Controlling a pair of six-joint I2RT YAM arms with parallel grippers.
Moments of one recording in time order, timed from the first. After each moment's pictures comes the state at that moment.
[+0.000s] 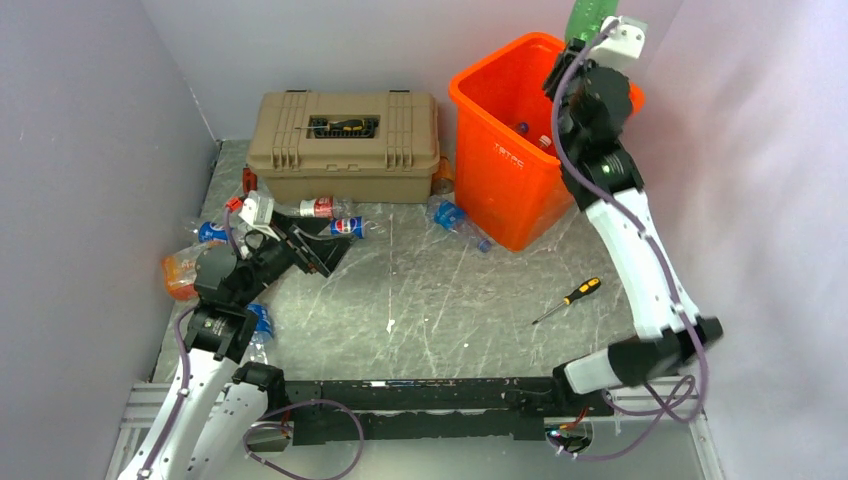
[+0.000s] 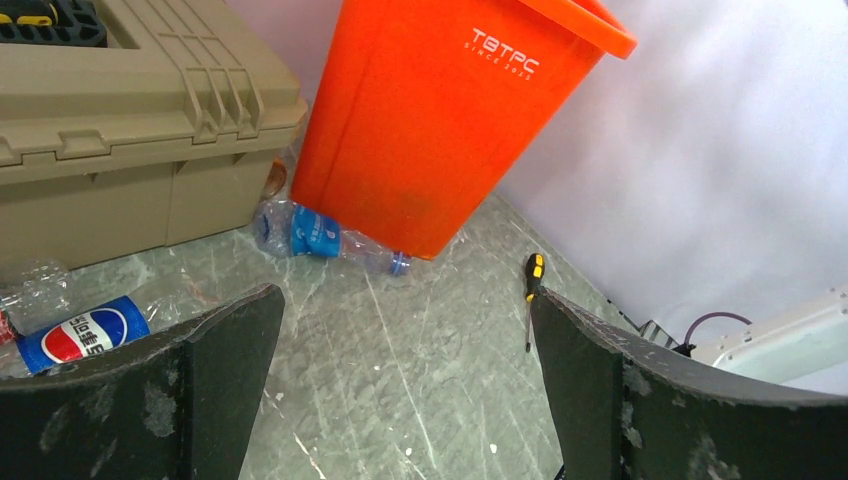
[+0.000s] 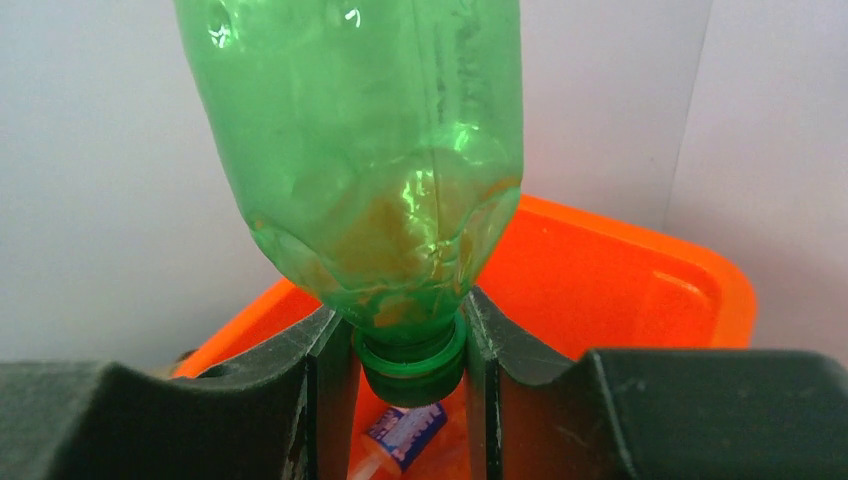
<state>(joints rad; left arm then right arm) -0.24 0.59 0.64 0.08 0.51 -0.52 0.38 1.38 1.72 -0.09 0.56 0.08</state>
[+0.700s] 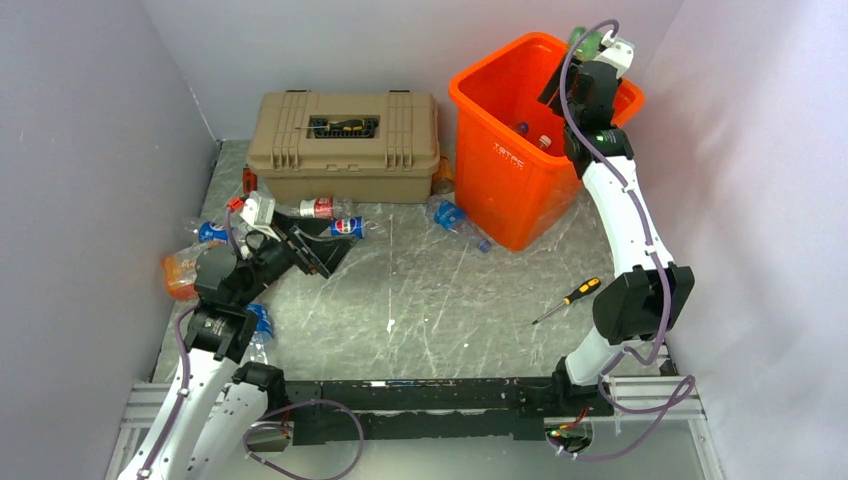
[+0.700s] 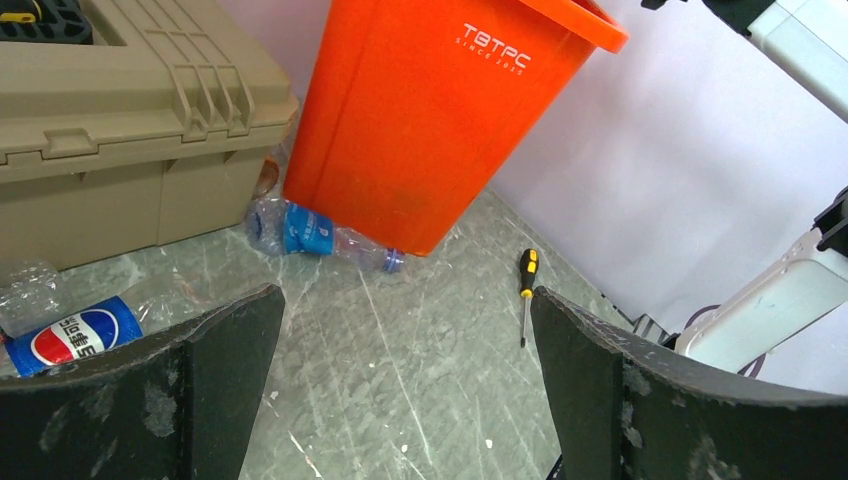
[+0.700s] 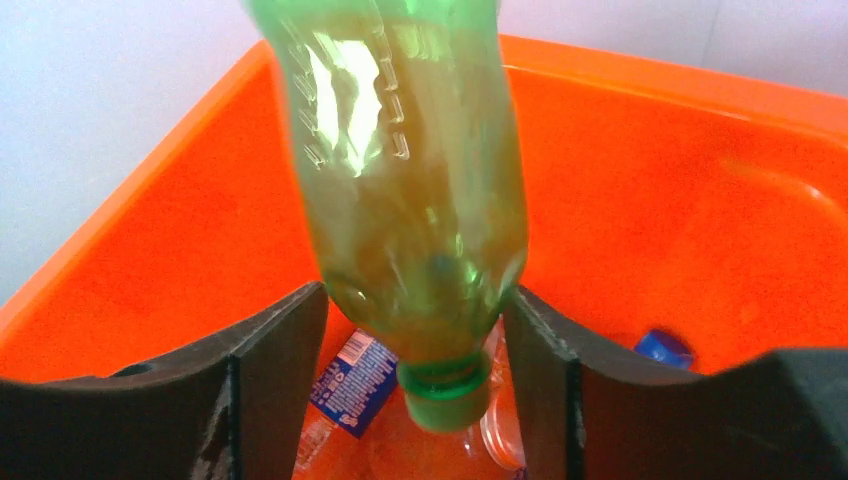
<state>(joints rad) -0.24 0.59 0.64 0.09 0.52 -0.52 0.11 1.65 1.77 -0.26 0.33 0.35</state>
